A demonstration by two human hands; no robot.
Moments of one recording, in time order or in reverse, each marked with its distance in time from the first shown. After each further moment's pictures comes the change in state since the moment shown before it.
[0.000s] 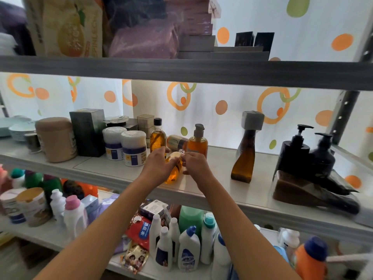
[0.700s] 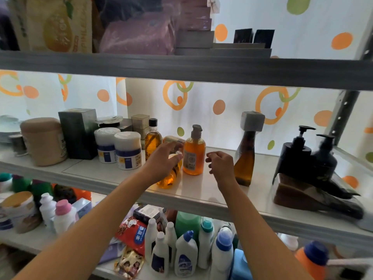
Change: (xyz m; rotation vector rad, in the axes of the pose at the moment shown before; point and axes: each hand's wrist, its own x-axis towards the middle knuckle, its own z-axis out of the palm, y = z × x) left_hand 0.021 0.019 -0.003 -0.104 -0.139 0.222; right_hand 0.047 0.031 -0.058 -0.102 0.381 -0.104
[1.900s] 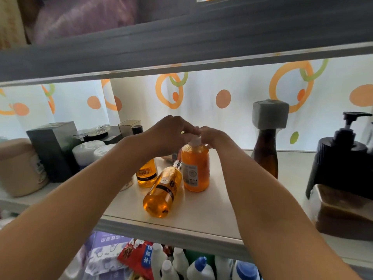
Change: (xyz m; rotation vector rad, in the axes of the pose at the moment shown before) left_hand 0.111 0.045 -0.004 0.362 -0.222 0.182; right_hand 0.178 -0.023 0.063 -0.445 -0.627 0.054
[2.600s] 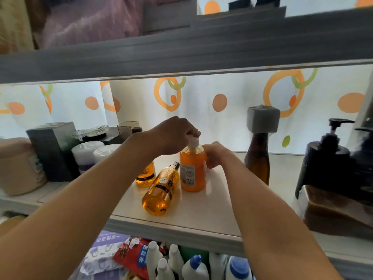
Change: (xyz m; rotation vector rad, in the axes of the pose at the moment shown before) left_hand 0.001 0.009 -0.004 0.087 -0.044 0.001; right_hand -0.037 0.029 0.010 0.032 0.116 0.200
